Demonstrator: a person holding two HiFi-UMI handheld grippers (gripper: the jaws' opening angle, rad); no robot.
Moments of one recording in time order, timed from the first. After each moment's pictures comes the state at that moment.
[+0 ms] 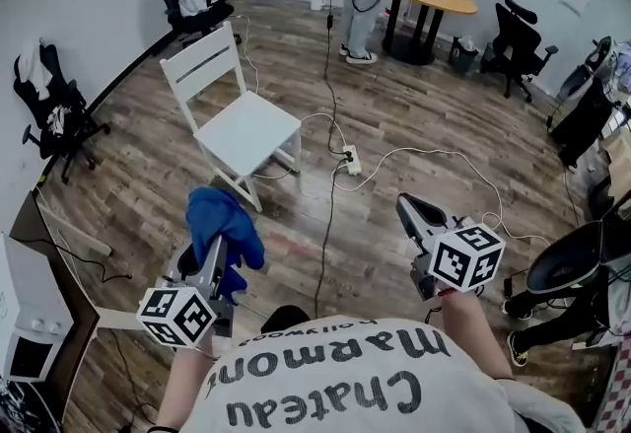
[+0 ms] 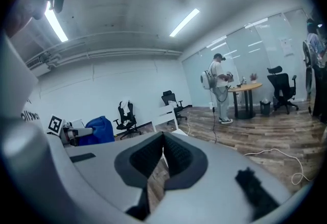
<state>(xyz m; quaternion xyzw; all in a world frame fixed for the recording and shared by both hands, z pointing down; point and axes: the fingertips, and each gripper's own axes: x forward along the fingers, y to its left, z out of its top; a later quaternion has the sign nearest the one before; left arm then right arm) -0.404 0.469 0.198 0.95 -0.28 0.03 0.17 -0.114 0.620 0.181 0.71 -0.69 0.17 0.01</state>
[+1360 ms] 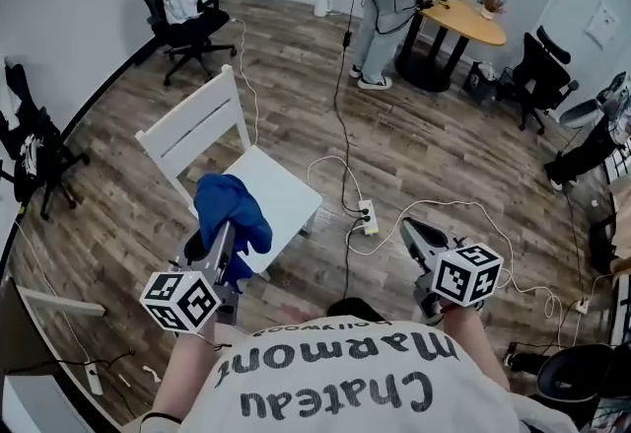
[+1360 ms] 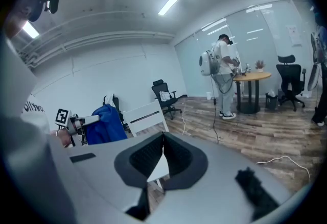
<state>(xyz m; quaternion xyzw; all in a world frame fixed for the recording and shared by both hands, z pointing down) -0.228 0.055 0.203 0.95 -0.25 0.02 0.21 0.031 0.249 0.212 0.71 -0.66 0.24 0.04</state>
